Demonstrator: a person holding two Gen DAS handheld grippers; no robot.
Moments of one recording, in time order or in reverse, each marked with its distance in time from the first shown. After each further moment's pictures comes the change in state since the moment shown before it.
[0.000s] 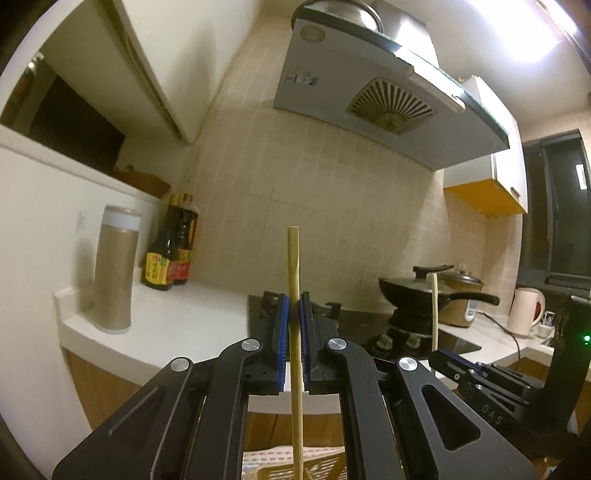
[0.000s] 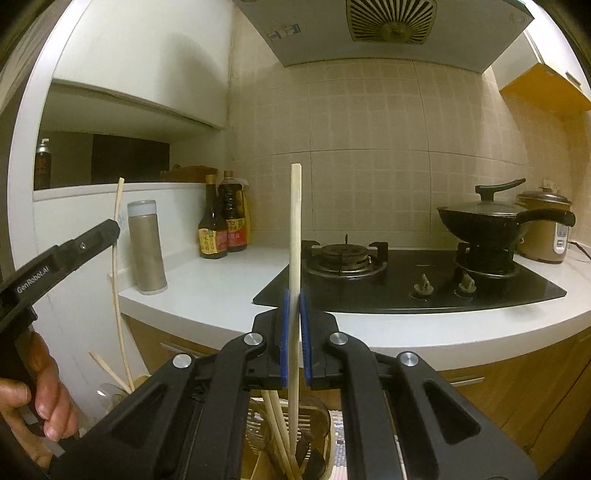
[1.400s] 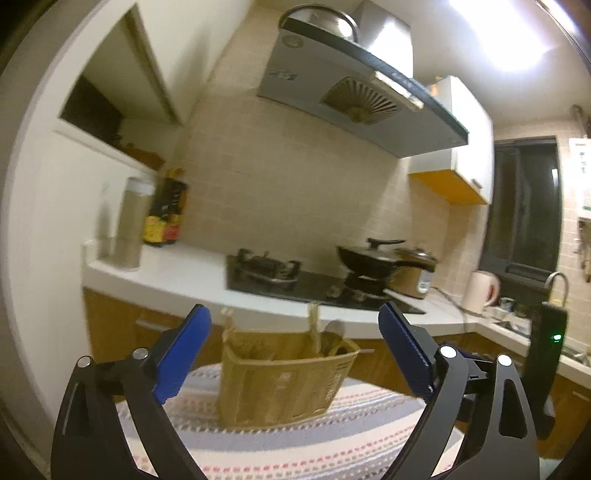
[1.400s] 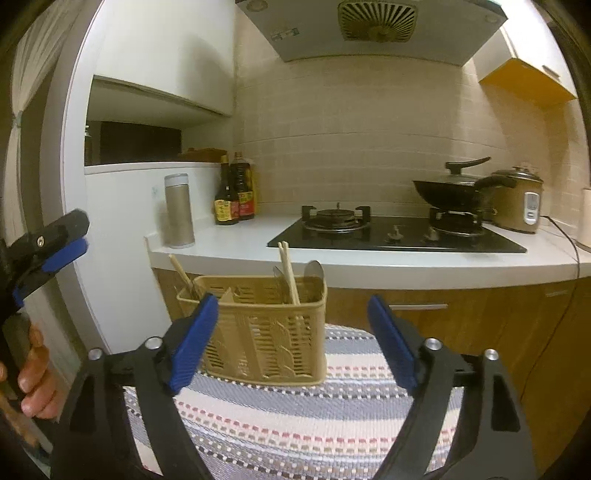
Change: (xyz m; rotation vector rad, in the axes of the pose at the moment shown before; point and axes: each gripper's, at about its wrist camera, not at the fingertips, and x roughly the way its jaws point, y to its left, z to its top) left arm -0.164 -0.022 -0.032 -0.040 0.102 -0.072; right arm -0.163 0.017 -0.063 0.020 0.070 -0.029
